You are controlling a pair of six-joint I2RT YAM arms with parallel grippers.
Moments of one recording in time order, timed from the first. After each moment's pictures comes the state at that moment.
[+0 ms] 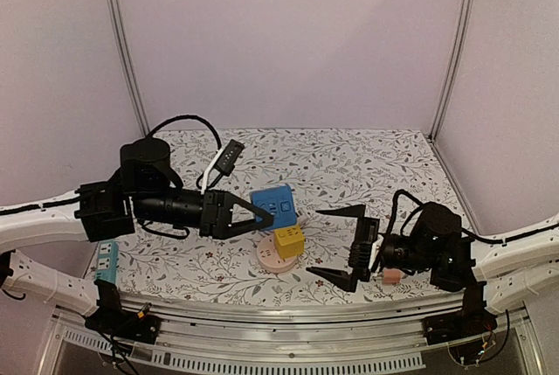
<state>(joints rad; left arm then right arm) -1.06 1.06 0.85 -0.04 0.41 -0.69 1.20 1.12 0.41 0.77 -0.17 -0.63</state>
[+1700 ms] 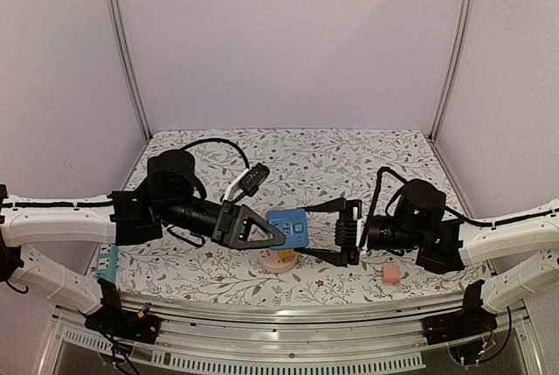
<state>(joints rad) -1.03 1.23 0.77 0.24 0.71 -0.90 1.13 1.25 0.58 0.70 -0.38 -0.60</state>
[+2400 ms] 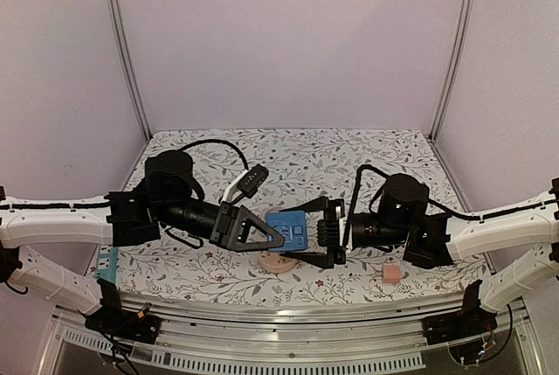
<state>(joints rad) -1.03 1.21 0.77 0.22 0.72 -0.91 1.14 1.35 0.68 0.66 -0.44 -0.61</state>
